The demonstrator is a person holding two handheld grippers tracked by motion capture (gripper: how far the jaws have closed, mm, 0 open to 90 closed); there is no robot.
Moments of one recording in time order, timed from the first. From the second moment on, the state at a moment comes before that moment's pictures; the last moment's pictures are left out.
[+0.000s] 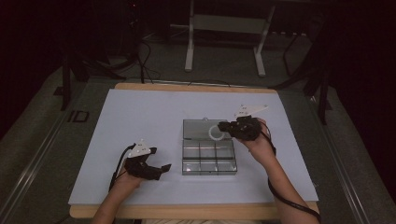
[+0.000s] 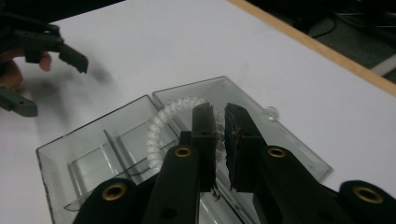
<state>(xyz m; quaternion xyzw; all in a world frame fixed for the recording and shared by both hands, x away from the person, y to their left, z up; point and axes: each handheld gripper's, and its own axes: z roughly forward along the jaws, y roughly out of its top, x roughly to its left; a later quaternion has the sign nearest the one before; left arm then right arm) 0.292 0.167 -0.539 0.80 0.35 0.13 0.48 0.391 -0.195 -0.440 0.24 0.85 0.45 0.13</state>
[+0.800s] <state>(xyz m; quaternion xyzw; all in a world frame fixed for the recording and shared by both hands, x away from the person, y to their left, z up) 0.293 0.168 -0.541 0.80 0.35 0.12 0.47 0.397 -0.168 -0.499 0.22 0.89 0.39 0.09</state>
